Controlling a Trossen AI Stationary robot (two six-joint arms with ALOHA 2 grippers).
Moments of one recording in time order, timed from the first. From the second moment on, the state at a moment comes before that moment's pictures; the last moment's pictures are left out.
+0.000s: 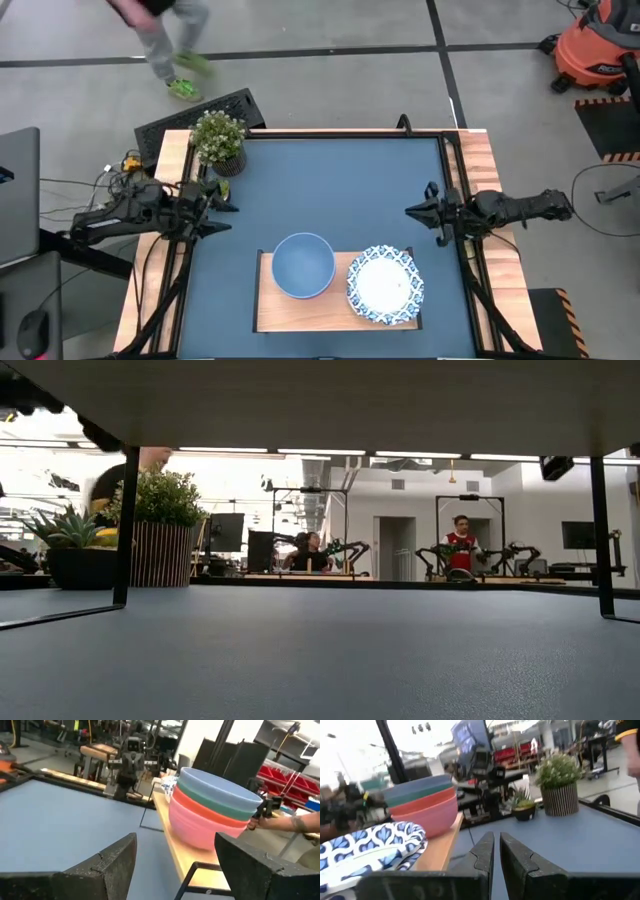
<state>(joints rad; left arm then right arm) 0.14 0.00 0.27 -0.17 0.31 -0.38 0.18 0.00 0.09 0.04 0.20 0.26</state>
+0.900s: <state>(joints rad) 0.14 0.00 0.01 0.06 0.17 -0.38 0.08 0.00 0.01 0.08 0.21 0.24</state>
